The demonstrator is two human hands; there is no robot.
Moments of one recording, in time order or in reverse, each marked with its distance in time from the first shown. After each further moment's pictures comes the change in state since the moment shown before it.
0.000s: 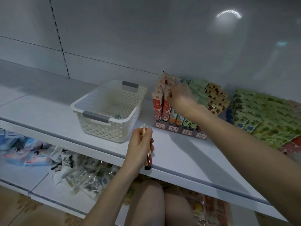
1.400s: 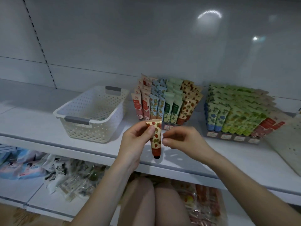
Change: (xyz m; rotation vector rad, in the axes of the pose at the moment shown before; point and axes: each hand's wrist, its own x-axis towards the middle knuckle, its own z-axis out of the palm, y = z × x) left_hand -0.024 0.018 0.040 -0.138 -0.133 0.124; right_hand -0.144 0.088 0.006 0.789 -0.143 -0.147
